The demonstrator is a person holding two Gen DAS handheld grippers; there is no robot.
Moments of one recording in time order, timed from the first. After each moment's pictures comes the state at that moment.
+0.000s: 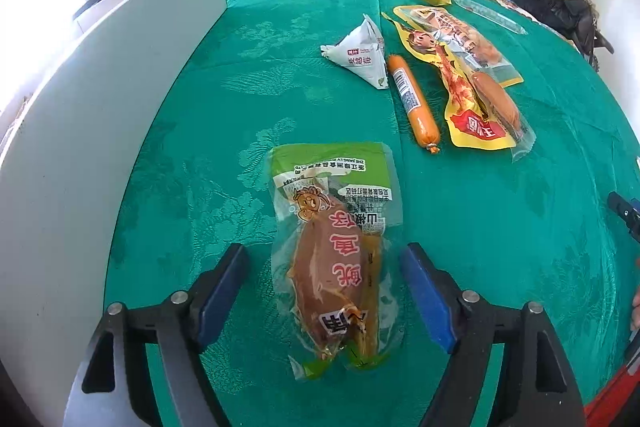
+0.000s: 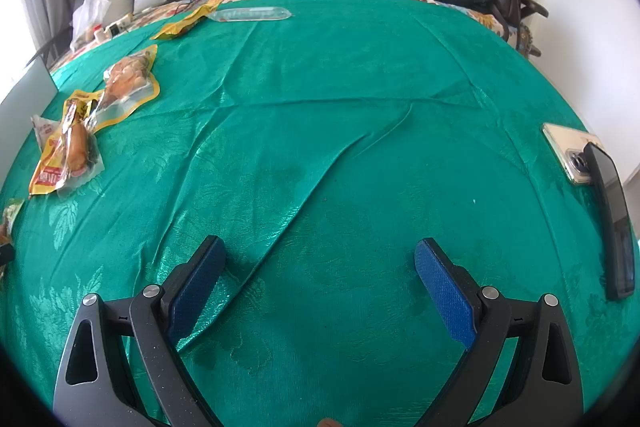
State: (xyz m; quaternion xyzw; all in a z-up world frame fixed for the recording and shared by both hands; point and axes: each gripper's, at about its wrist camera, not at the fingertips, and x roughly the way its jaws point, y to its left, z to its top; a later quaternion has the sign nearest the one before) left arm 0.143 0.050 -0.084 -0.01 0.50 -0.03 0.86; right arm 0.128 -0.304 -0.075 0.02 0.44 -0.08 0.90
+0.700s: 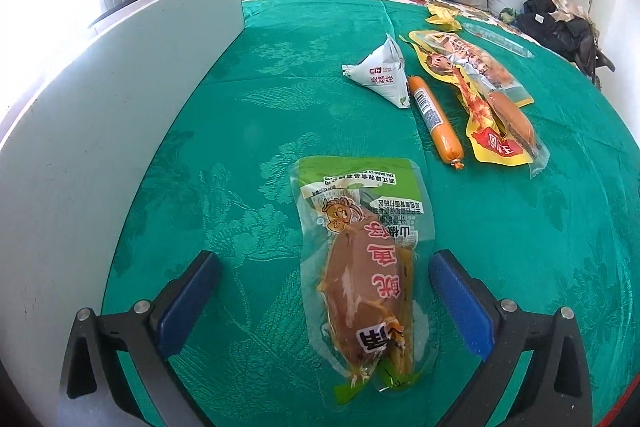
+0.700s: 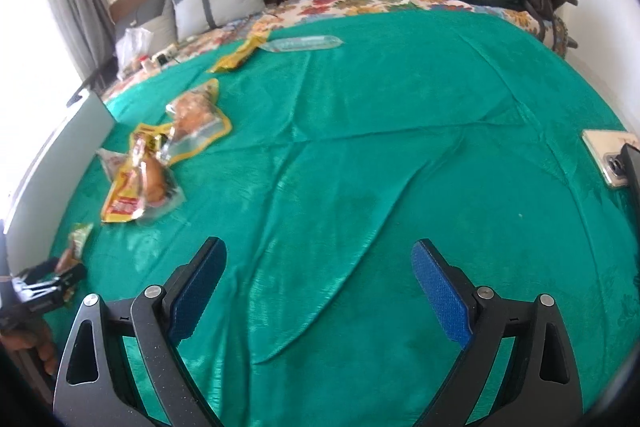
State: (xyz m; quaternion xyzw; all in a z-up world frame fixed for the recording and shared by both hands) left arm 0.136 0.060 -0.092 -0.02 0.45 -0.01 0.89; right arm 0.128 -0.275 -0.039 0.10 0.39 0.07 0.91
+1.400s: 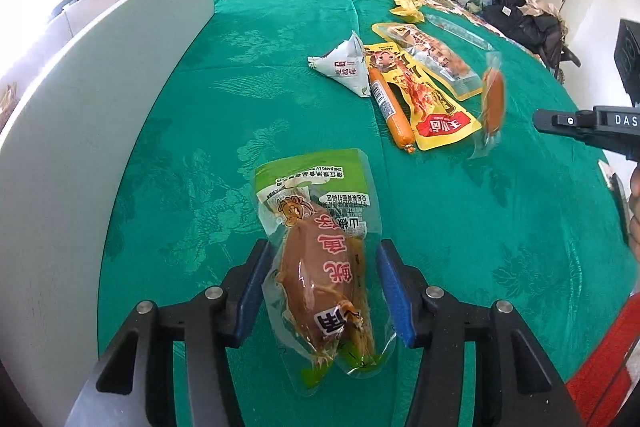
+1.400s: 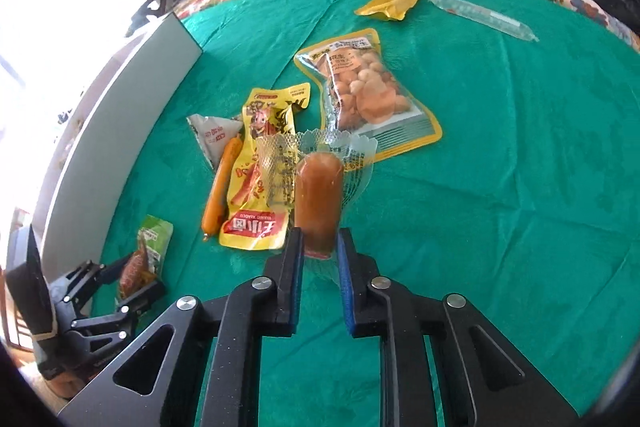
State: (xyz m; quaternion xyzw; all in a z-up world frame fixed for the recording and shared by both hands) left arm 0.124 0.075 -0.069 -0.06 0.49 -0.10 0.87; right arm 0.212 -0.193 -0.028 0.09 0.52 0.18 0.83
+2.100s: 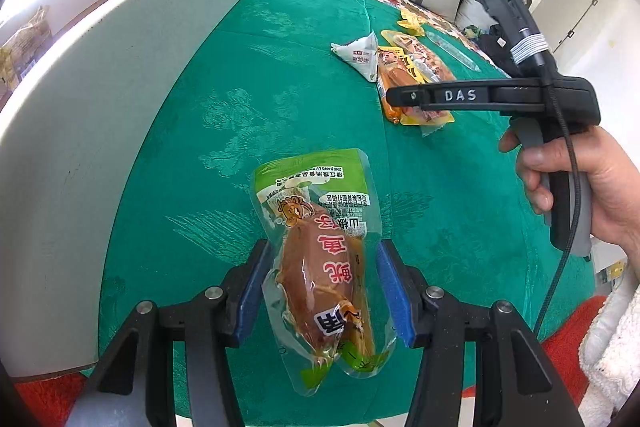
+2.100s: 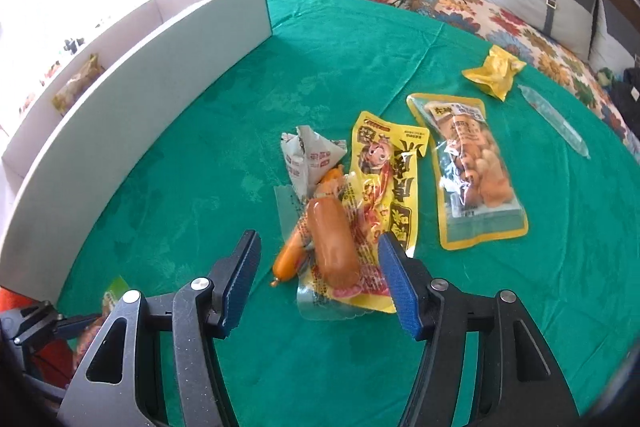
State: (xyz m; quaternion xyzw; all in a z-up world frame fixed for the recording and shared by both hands) left arm 0.071 0.110 -0.068 -0.15 0.49 -0.11 0.85; right arm 0.231 -0.030 -0.056 -0.16 0.51 0.20 0.82
